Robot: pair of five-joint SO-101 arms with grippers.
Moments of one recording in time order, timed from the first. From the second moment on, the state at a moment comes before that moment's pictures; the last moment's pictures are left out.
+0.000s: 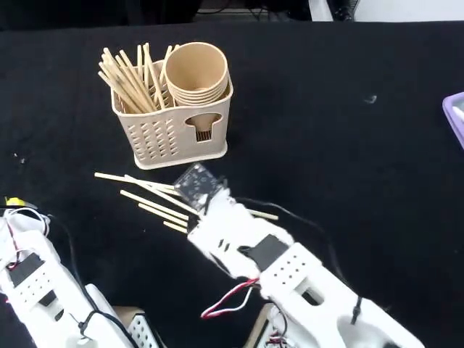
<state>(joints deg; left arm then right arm) -50.7 -60.0 83.2 17.2 20.9 -42.0 -47.1 75.2 32.0 7.7</state>
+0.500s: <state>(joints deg) -50.7 -60.0 83.2 17.2 20.9 -53.9 -25.5 70.3 29.8 21.8</state>
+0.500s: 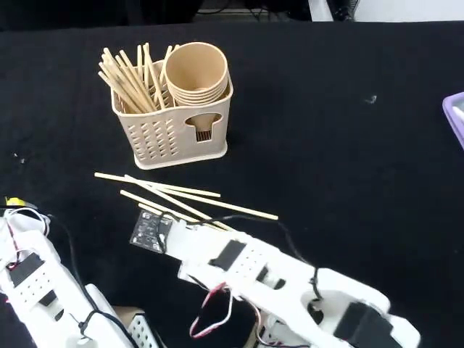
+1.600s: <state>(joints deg) -50.7 -60.0 83.2 17.2 20.9 -47.1 -30.1 68.6 32.8 24.4</state>
